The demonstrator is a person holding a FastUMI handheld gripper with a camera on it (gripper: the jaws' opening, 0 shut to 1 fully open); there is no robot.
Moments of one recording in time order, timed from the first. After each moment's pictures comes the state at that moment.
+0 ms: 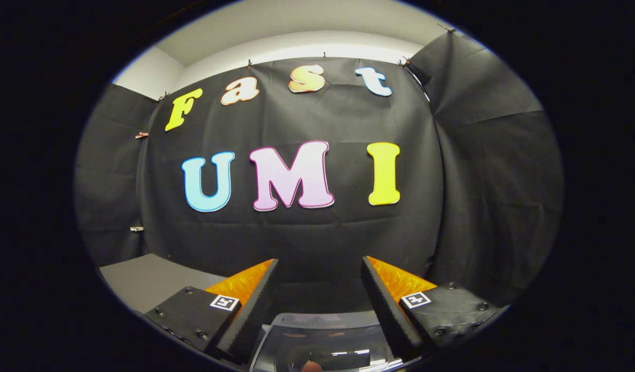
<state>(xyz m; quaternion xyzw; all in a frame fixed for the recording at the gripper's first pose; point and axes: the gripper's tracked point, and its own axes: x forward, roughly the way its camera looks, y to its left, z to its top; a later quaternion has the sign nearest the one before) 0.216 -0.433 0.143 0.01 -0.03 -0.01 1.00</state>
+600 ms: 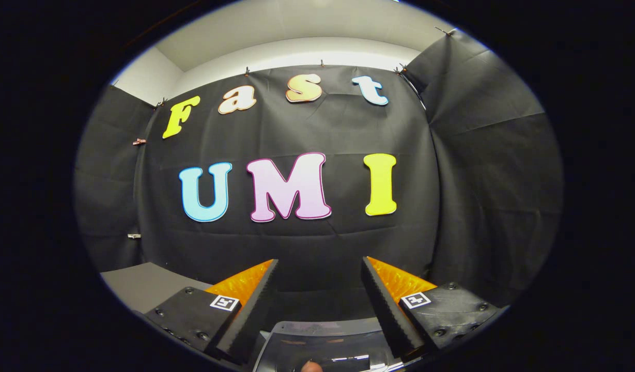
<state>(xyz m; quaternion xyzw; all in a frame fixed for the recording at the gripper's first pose) 0.216 -0.431 0.156 0.01 -0.04 -0.02 1.00</state>
